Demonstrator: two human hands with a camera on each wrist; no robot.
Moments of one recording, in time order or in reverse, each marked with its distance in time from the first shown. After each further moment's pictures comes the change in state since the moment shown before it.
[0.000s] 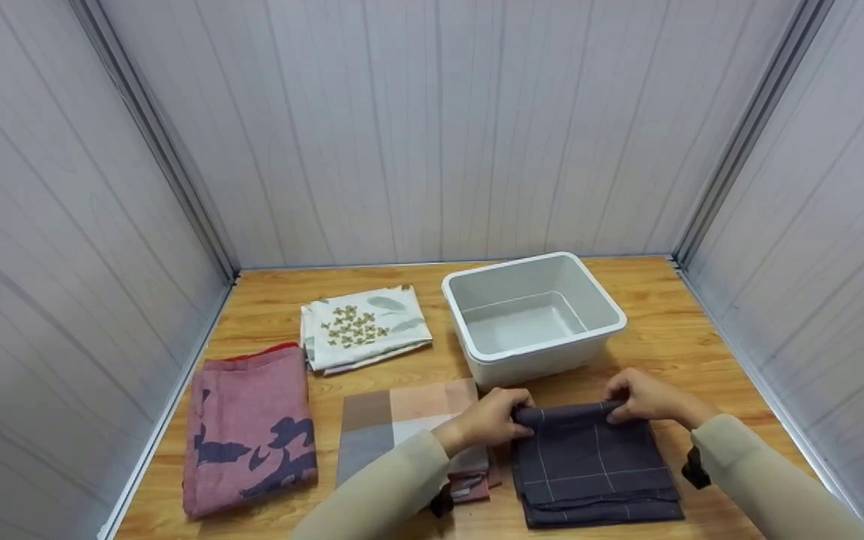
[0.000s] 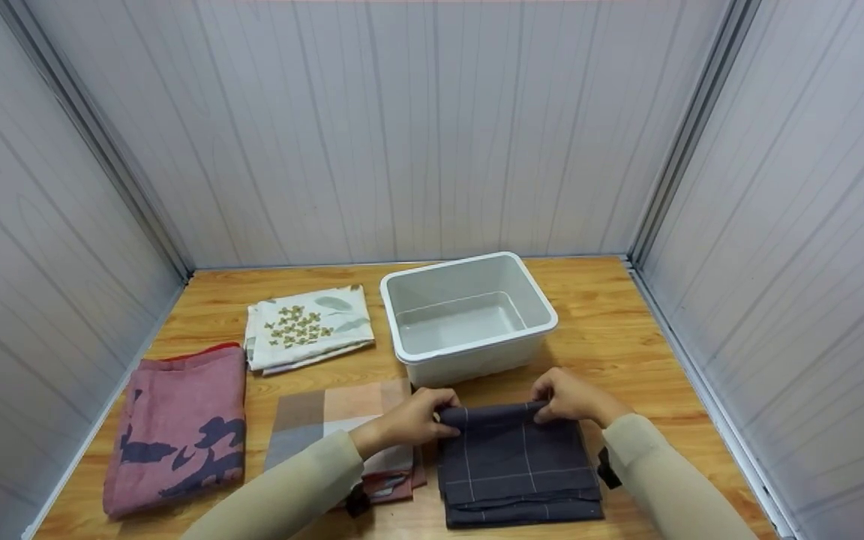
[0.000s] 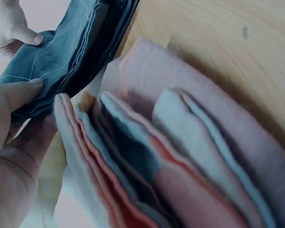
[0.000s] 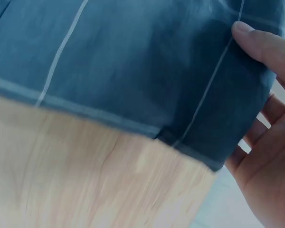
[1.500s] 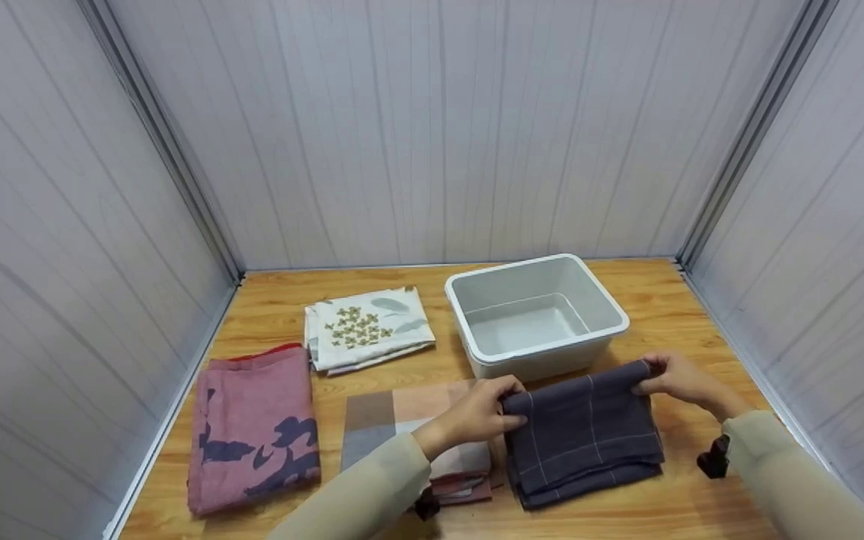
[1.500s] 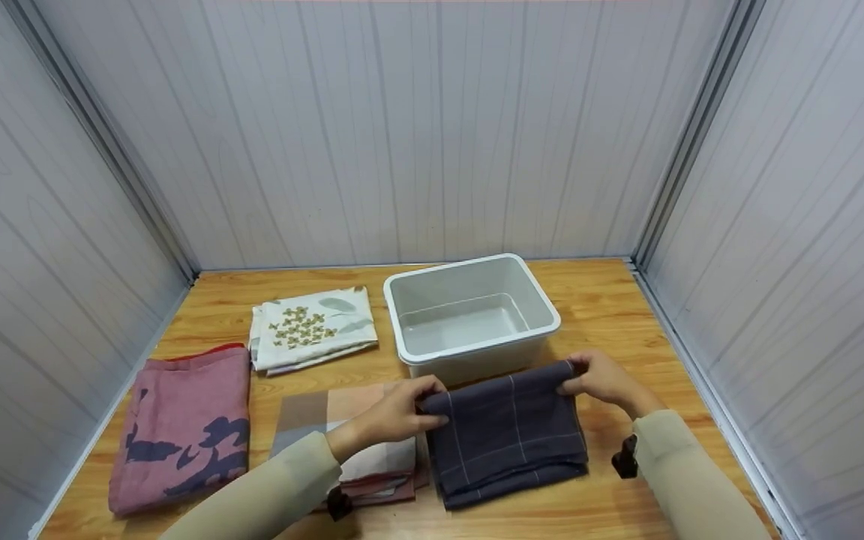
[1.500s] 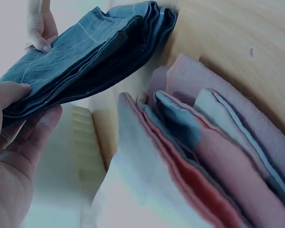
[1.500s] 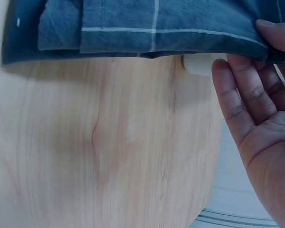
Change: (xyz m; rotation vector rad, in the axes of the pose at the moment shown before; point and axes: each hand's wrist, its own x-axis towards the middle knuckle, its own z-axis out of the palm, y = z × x) left_hand -0.022 0.022 -0.033 -0.136 0.083 0.049; right_hand -0.024 0.010 -0.037 0.372 0.170 0.185
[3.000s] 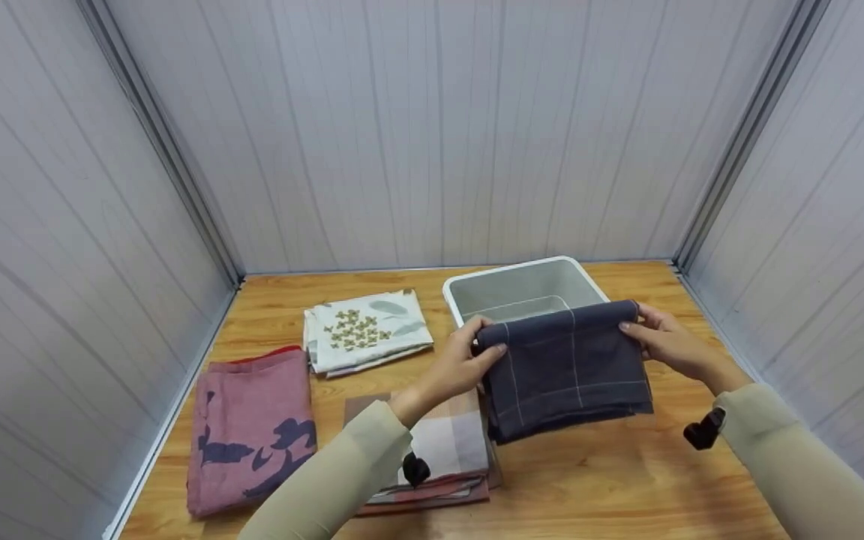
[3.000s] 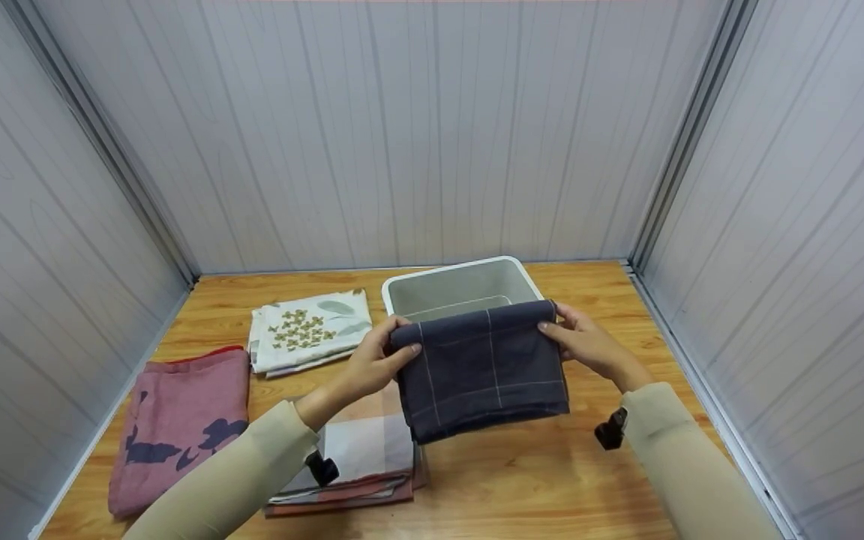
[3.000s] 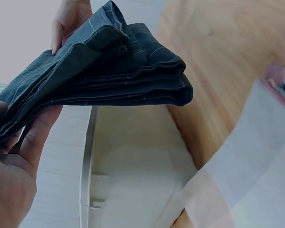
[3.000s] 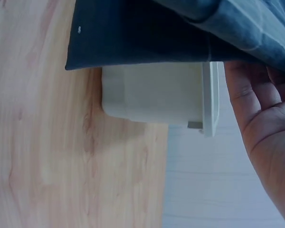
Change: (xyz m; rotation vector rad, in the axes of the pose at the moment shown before) left_hand 0.017 0.042 -0.064 -0.271 0.254 0.003; right_hand 0.018 -0.074 -0.006 0.279 -0.063 -0.144
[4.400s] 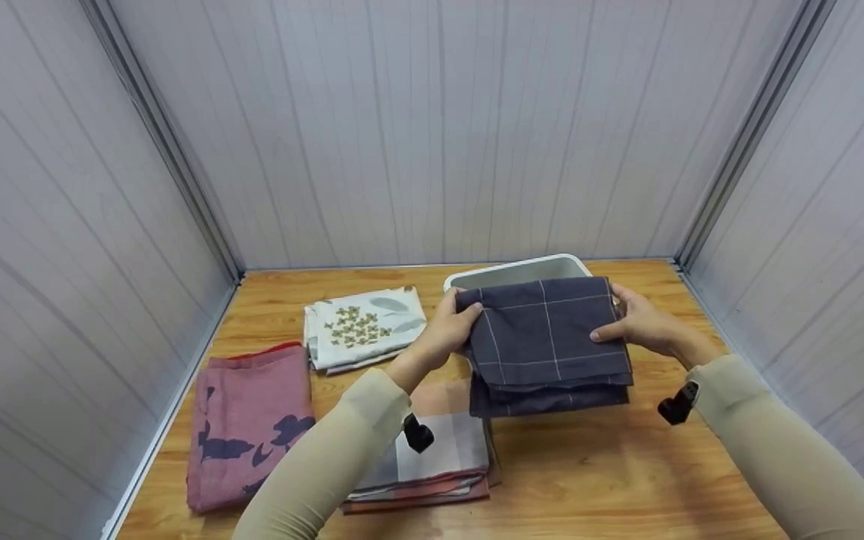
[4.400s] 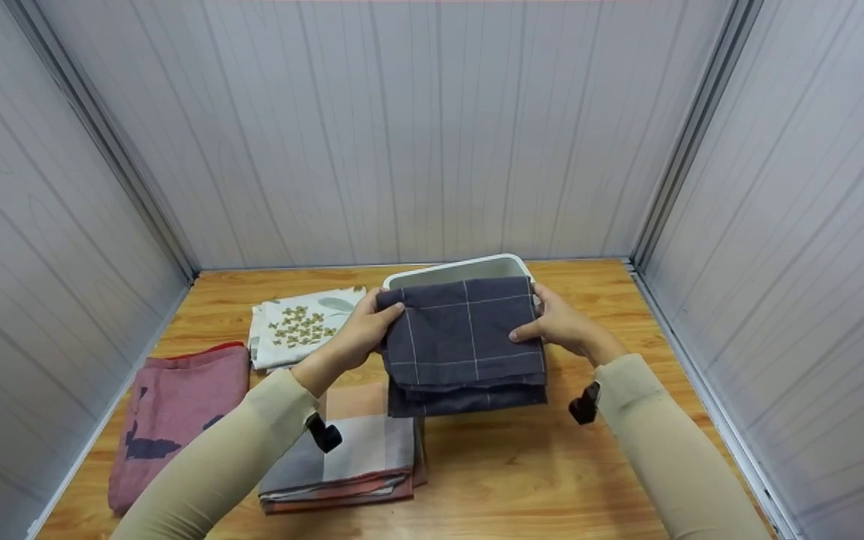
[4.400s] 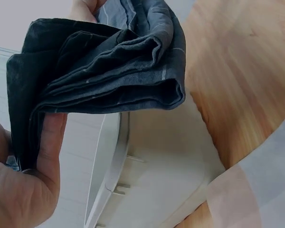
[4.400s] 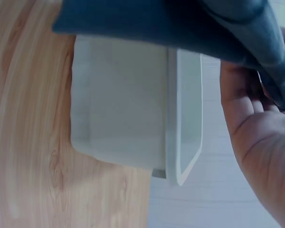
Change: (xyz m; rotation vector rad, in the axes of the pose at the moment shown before) left_hand 0.037 0.005 -0.025 -0.168 0.206 -0.404; right_hand 0.041 -0.034 0.022 -0.024 0.051 0.219
